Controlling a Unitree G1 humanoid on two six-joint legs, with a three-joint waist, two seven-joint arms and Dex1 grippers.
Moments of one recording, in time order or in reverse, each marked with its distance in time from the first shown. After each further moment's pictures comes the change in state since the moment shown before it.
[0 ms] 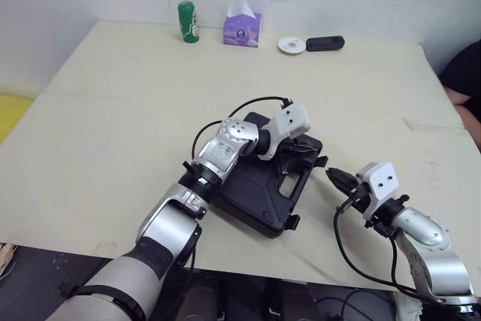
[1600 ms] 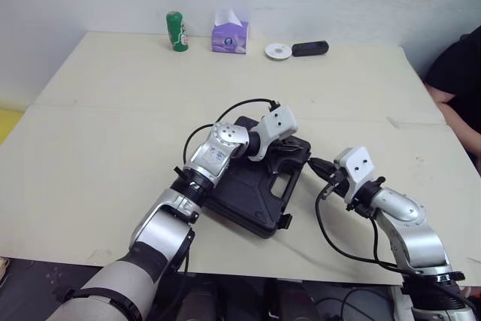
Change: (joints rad) left arm 0.048 0.058 0.015 -0.046 0.027 -0.005 0.049; right arm -0.179 0.020 0.107 0.111 -0.051 0.033 0.029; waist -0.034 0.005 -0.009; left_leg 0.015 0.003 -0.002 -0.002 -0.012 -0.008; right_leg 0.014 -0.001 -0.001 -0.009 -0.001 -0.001
